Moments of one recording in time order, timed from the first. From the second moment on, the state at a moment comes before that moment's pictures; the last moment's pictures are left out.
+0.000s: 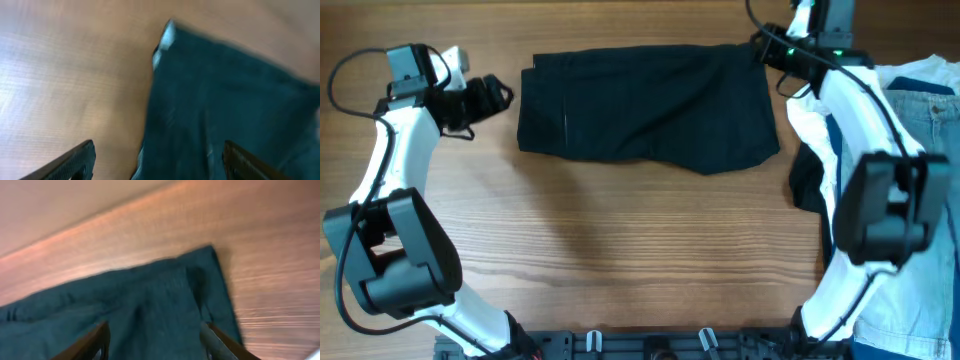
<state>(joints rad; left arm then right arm) 0.26 1.86 1.35 -0.48 0.47 -0.18 -0.02 2.07 1.58 -0.34 -0.29 0.32</state>
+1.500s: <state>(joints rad) 0.37 2.00 1.36 -1.09 -0.02 -0.28 0.21 2.11 1.55 -0.21 -0.45 0.26</state>
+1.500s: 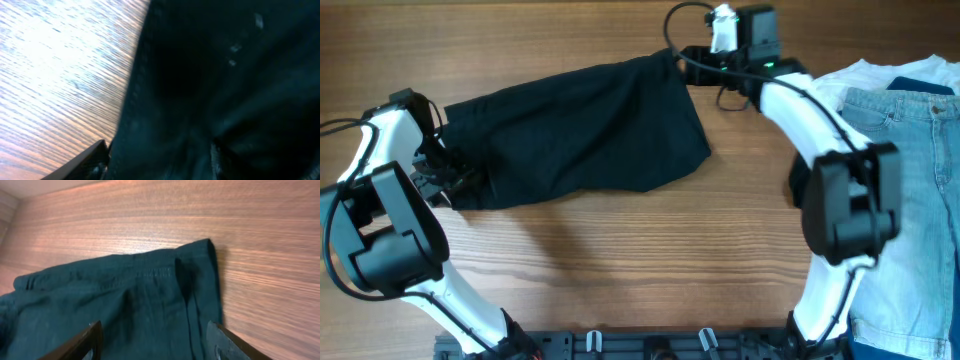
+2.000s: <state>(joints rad) 0.38 1.74 1.44 -0.98 0.17 -0.28 0.24 2.34 1.54 0.21 -0.51 0.52</state>
